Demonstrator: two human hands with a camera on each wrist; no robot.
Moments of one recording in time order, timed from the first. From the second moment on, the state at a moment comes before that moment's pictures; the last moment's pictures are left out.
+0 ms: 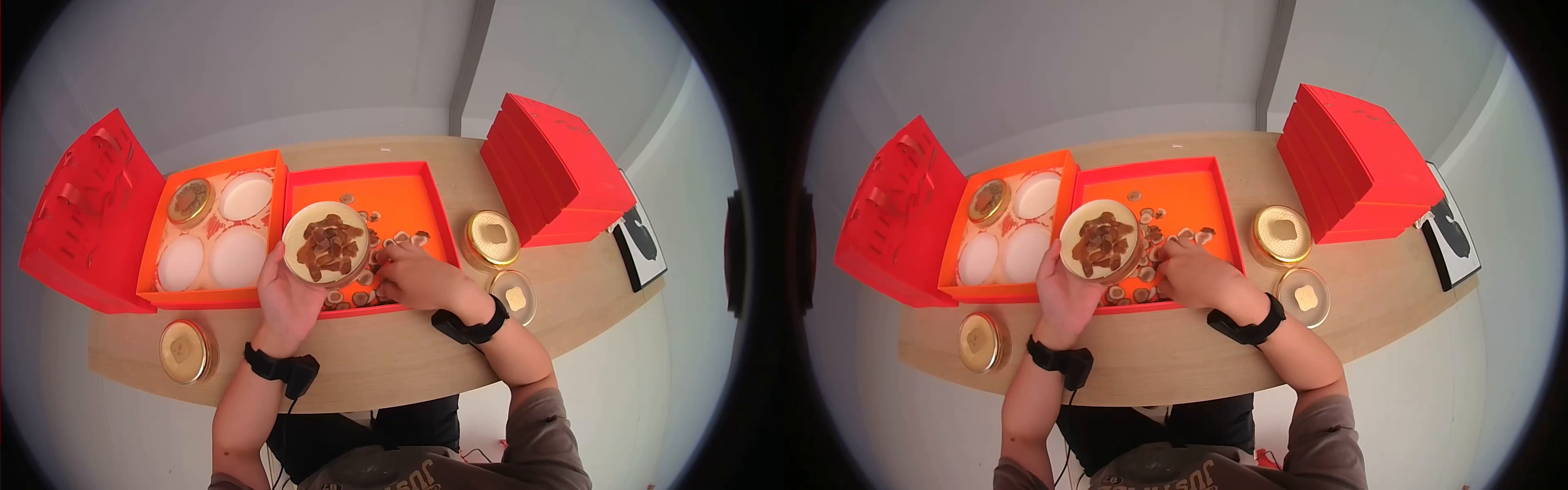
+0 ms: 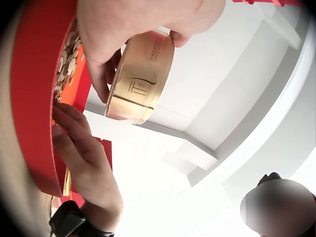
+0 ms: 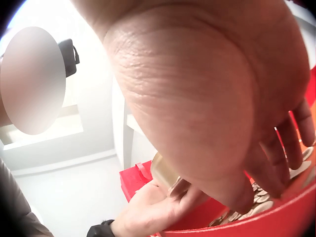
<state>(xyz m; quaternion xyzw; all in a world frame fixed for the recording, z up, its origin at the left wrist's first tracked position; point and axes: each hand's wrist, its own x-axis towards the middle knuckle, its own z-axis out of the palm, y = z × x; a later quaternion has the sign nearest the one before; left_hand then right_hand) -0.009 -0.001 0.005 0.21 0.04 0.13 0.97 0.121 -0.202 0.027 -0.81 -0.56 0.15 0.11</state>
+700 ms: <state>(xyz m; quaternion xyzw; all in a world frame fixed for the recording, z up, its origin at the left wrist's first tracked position) -0.011 -0.002 0.008 0.23 0.05 0.09 0.97 0.112 -0.200 0.089 -0.75 -0.49 0.04 0.44</state>
